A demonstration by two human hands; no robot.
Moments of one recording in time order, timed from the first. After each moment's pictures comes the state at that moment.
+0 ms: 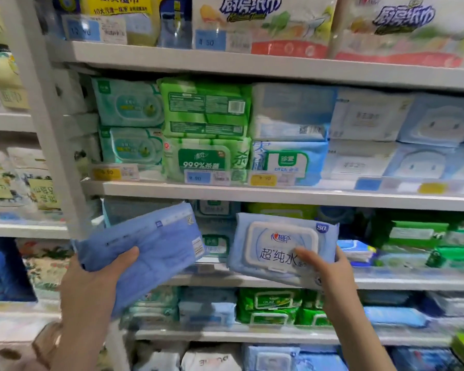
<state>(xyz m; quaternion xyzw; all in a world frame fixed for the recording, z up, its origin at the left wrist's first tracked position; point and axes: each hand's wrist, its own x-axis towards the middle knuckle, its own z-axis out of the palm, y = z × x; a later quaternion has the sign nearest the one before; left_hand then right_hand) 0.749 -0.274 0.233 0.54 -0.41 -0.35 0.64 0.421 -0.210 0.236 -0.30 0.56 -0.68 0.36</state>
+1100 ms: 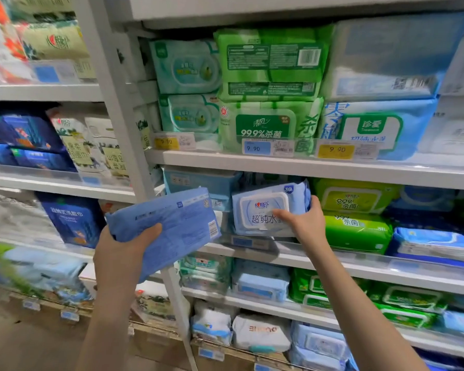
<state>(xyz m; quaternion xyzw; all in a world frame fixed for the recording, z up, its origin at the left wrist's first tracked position) 0.791 -0.265 0.222 0.61 -0.38 -0.27 0.64 0.491 -0.355 0.188 -0.46 0.59 -0.58 0.31</state>
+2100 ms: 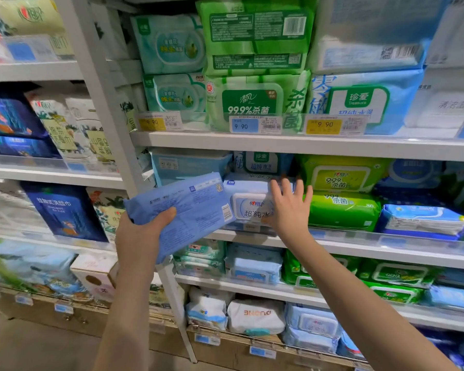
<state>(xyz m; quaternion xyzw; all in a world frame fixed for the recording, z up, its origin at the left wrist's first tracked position) 0.758 -0.279 0.196 0.58 -0.37 -0.33 0.65 0.499 -0.370 0.150 -0.66 0.70 -0.18 -0.20</state>
